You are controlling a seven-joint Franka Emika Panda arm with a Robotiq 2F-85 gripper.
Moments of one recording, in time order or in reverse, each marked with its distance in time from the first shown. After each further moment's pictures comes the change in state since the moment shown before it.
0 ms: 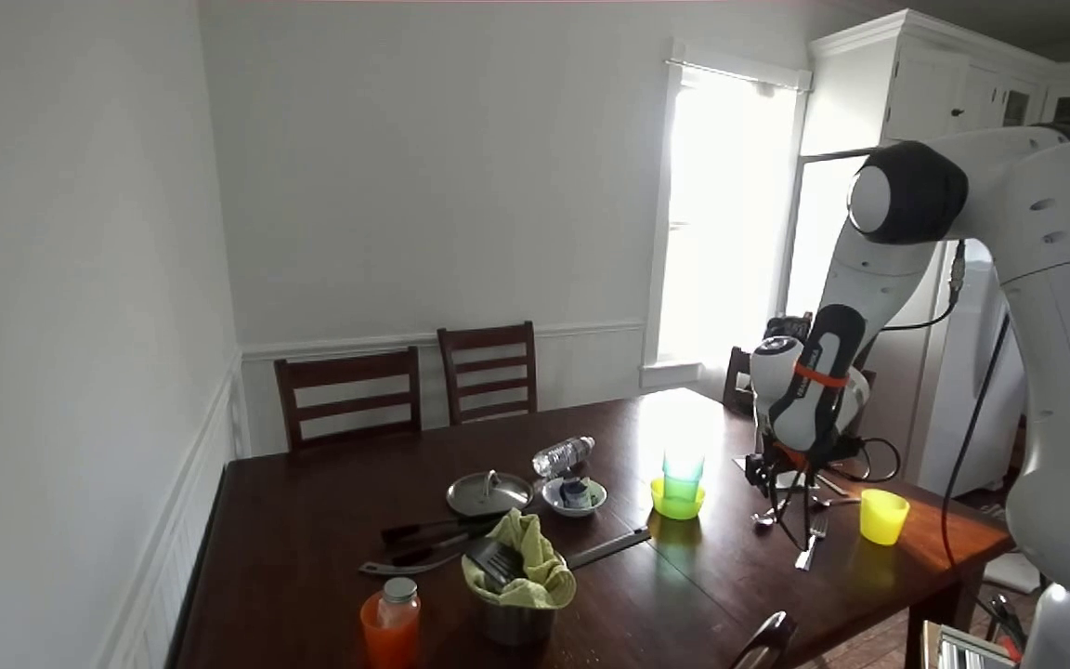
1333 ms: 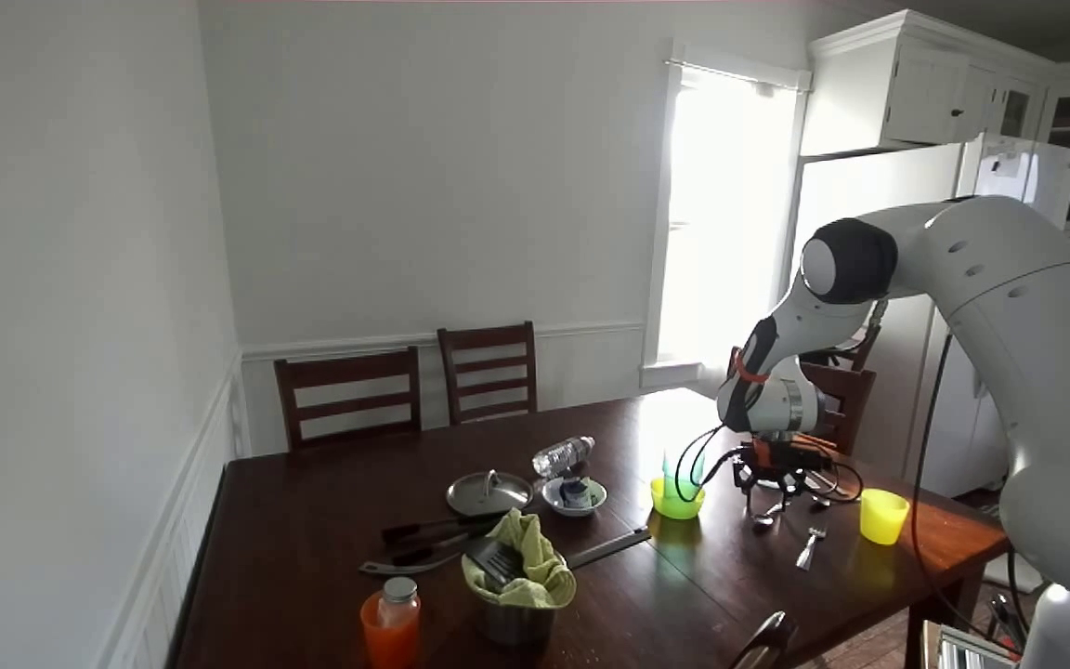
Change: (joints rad) arm -0.045 0.290 0.060 0.363 0.871 -0.217 -0.376
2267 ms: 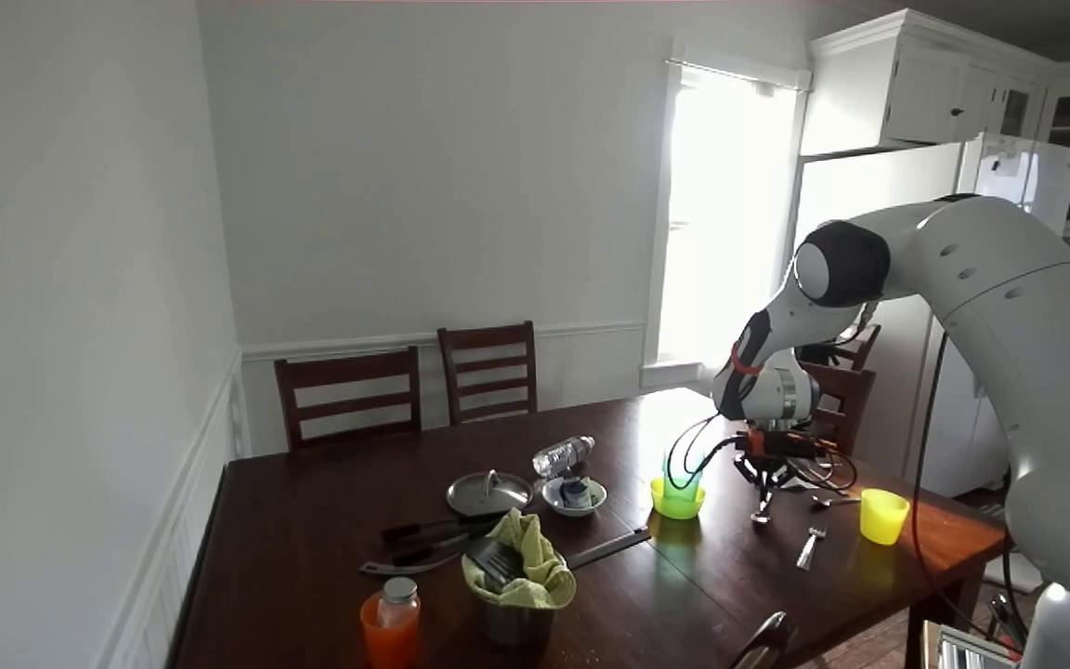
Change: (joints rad) arm 0.047 0.007 -0.055 0.056 0.035 -0.079 0.020
